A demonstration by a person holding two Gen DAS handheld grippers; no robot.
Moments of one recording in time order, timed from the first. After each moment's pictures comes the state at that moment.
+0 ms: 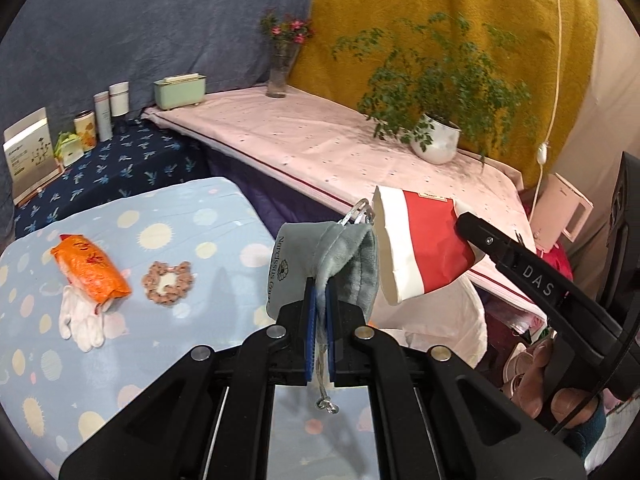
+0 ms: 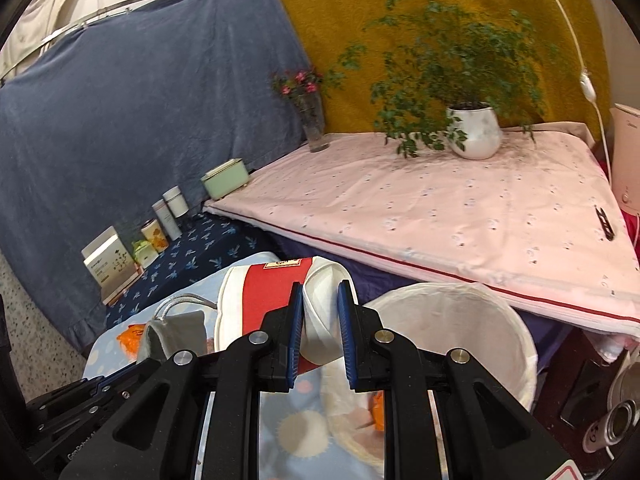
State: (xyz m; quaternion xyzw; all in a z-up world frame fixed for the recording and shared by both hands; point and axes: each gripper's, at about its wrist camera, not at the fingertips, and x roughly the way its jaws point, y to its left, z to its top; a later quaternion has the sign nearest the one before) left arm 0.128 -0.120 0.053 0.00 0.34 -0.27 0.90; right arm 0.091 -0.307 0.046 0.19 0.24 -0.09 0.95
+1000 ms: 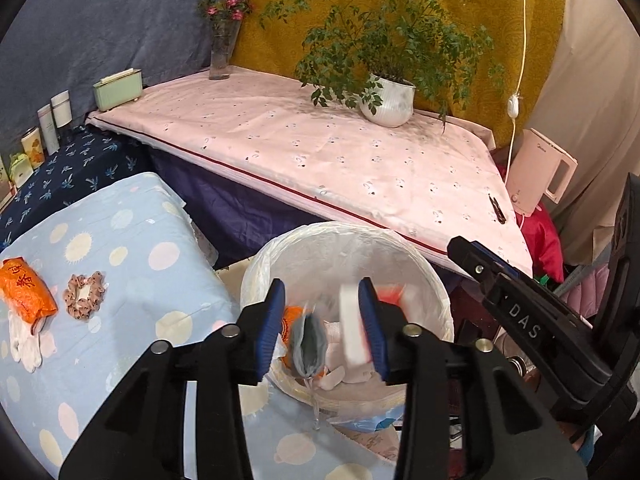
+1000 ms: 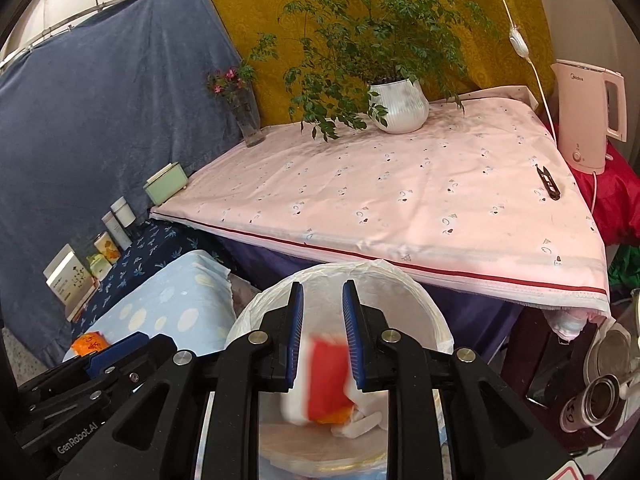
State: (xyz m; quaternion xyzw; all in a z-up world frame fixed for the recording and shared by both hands) left arm 0.128 -0.224 0.023 0.04 0.37 -0.32 0.87; right arm 0.062 -0.384 0.004 0.22 0.26 -0.17 0.92
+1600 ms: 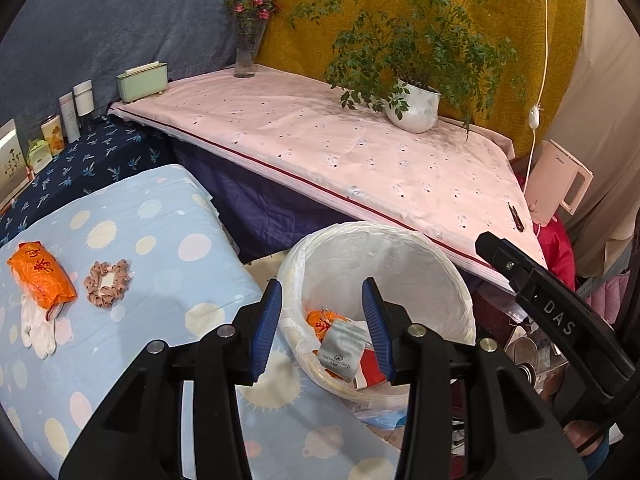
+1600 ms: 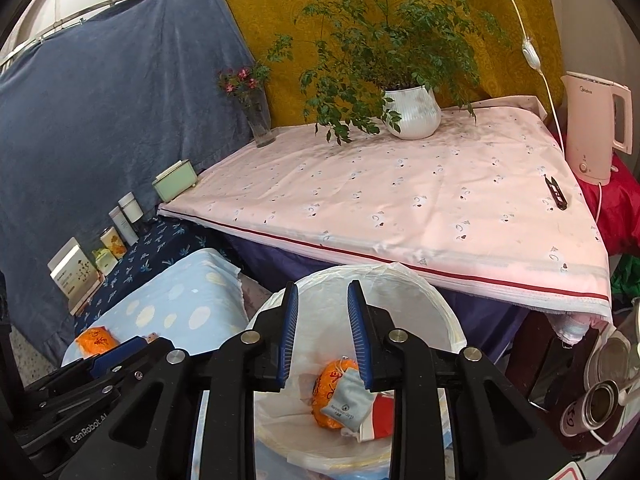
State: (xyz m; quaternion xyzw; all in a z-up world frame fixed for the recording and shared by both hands) left arm 0.135 -0.195 0.023 0.03 0.37 -0.28 0.88; right arm 0.063 -0.366 0.015 0.21 0.26 -0.16 0.93
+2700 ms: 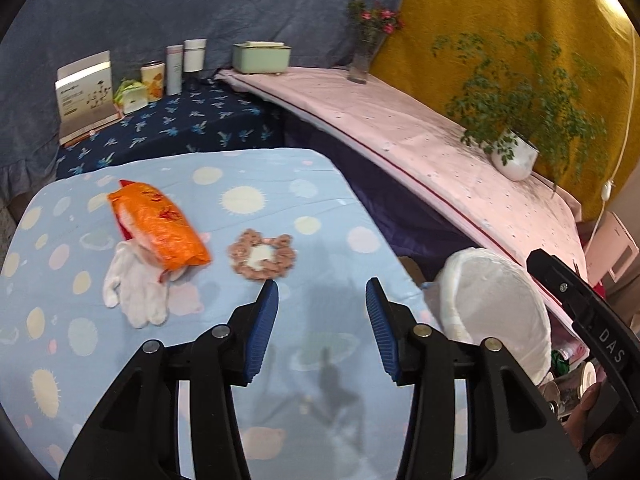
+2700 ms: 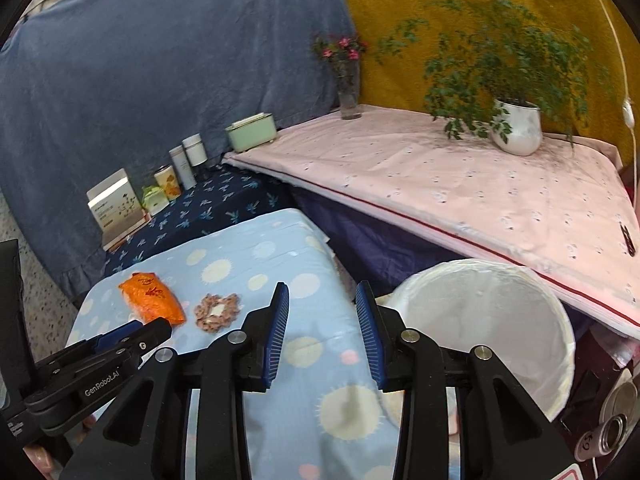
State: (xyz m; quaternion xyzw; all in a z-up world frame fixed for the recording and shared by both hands) left arm 0.178 -0.019 0.006 -0.06 0.38 -0.15 0.91; right arm 0.128 -0.217 0.028 0.12 0.30 -0.05 0.95
